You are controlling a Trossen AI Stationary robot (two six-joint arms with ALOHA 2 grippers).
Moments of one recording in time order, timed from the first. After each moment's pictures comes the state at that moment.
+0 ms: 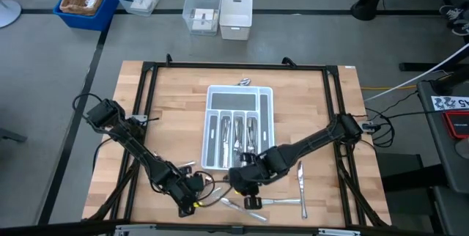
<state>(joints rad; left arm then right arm) -0.75 1.74 1.01 -0.38 -0.11 -0.97 0.46 2.07 1.97 -0.99 -0.06 0.42</state>
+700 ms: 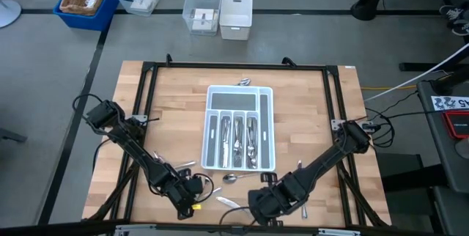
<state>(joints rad) -0.77 1.75 1.01 -0.36 -0.13 -0.99 0.65 2.07 1.97 -1.13 -0.05 0.64</state>
